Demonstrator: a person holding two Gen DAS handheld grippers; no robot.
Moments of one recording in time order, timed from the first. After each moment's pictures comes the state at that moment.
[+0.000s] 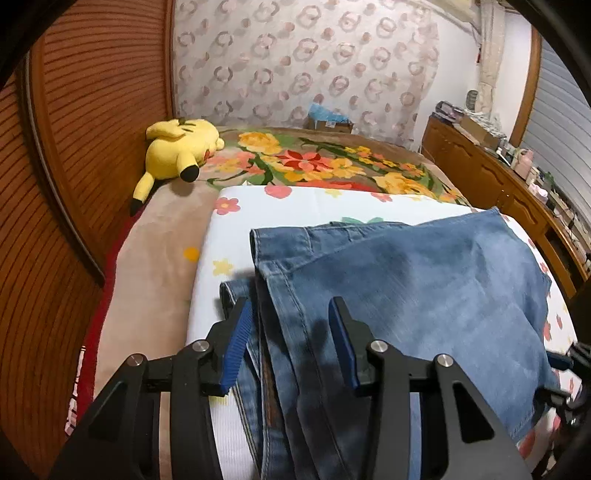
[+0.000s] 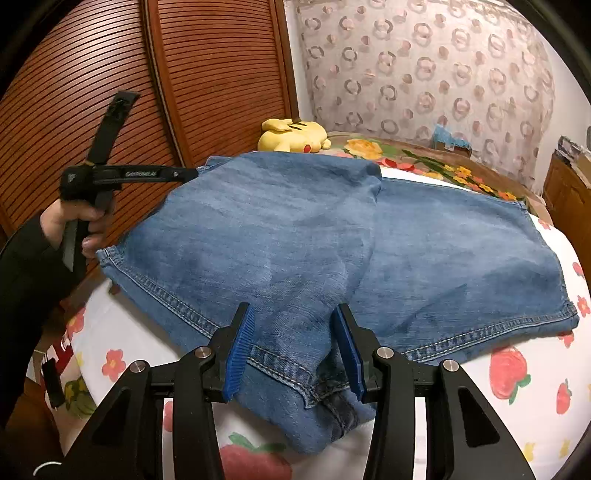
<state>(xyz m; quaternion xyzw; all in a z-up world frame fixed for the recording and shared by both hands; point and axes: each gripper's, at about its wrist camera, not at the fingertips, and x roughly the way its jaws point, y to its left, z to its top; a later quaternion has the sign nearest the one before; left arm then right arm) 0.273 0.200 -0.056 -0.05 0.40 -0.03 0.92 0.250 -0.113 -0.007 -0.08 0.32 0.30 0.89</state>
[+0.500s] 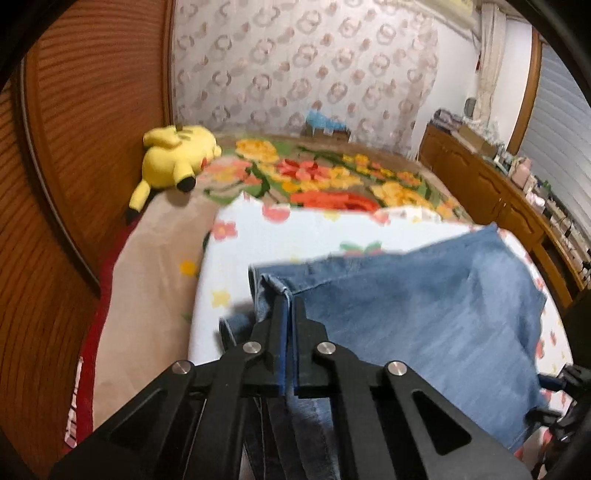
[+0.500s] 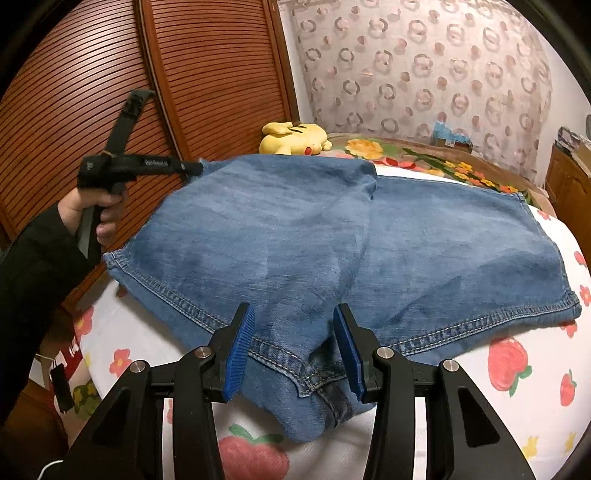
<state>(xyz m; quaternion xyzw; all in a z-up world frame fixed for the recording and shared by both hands) 0.284 0.203 -0.030 -0.06 0.38 -0.04 0.92 0.249 -0.133 -0.006 -0.05 0.33 0.31 0.89</state>
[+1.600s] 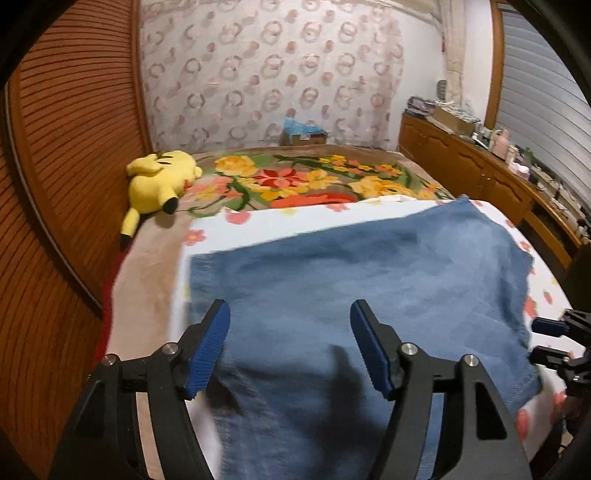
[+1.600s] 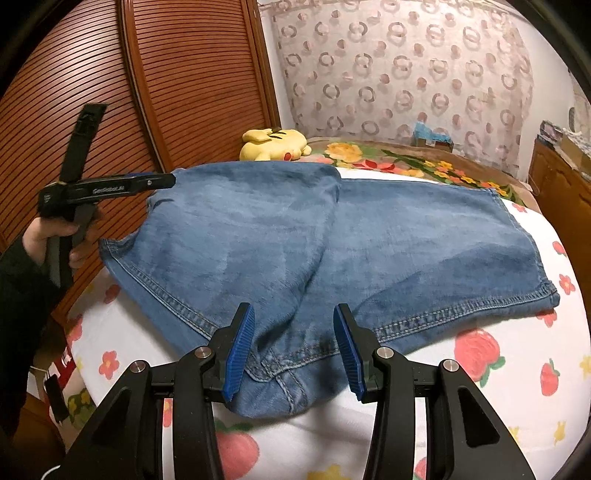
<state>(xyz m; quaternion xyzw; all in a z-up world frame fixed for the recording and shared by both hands) 0.242 0.150 -0.024 0.01 0.36 -0.07 0.93 0.242 -0.147 -0.001 -0.05 0.32 0.27 0.91</state>
